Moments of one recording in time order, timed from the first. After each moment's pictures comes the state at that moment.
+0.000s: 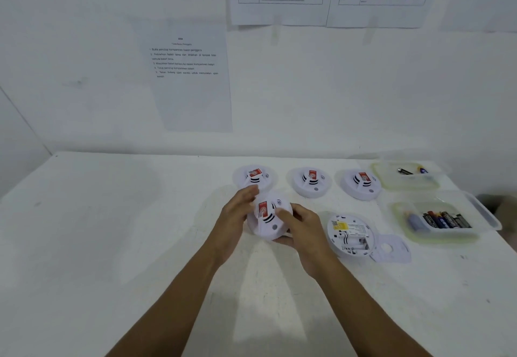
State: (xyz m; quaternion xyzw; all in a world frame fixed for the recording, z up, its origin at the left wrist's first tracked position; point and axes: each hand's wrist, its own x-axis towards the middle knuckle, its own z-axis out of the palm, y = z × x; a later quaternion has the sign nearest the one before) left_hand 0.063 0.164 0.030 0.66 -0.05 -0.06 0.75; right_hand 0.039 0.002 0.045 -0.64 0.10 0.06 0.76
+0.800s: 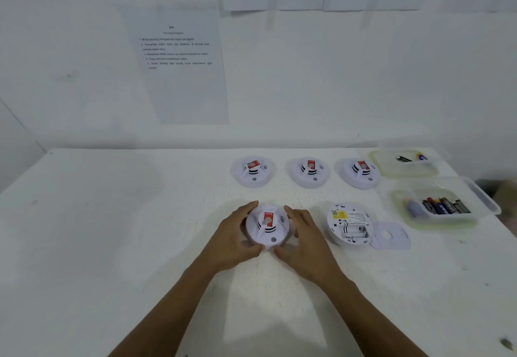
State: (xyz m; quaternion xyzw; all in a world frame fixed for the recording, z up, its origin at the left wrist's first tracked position) left_hand 0.042 0.182 -0.012 0.86 -0.17 -0.02 0.47; right_hand 0.021 -0.021 -0.012 -0.91 -0.09 -0.04 0.40
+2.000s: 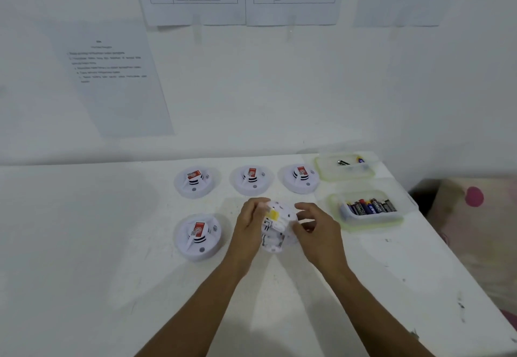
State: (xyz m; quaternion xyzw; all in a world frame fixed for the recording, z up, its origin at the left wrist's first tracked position) left_hand 0.040 -0.011 0.022 0.69 -0.02 -0.03 0.72; right_hand 0.012 -0.164 0.030 -0.87 0.07 -0.14 0.48
